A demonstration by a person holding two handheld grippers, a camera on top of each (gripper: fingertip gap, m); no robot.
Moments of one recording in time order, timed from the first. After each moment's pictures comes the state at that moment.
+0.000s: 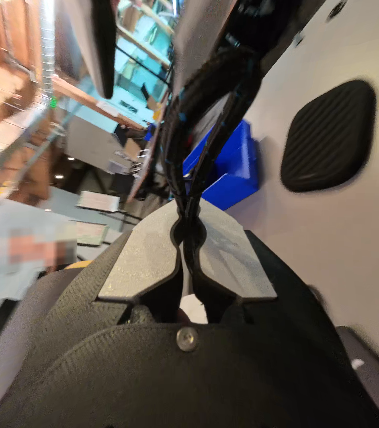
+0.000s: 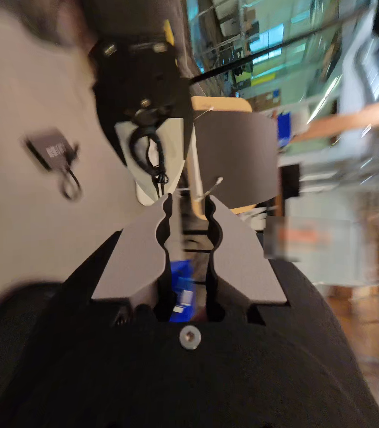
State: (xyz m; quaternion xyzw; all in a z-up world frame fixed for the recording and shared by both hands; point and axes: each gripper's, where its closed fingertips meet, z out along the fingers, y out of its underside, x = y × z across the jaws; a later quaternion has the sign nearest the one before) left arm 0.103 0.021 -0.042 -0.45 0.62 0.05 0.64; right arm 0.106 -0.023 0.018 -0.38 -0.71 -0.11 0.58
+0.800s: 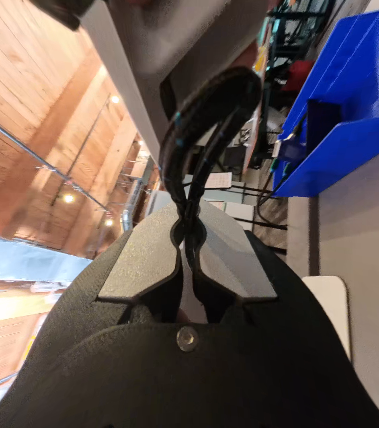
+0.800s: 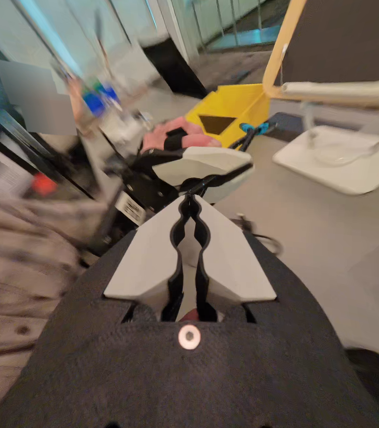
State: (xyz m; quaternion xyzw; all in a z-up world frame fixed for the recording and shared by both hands) left arm 0.096 0.027 -0.001 -0.31 0.53 0.36 0.70; right arm 0.086 -0.032 -0.009 -0.68 -0.43 0.47 0.35
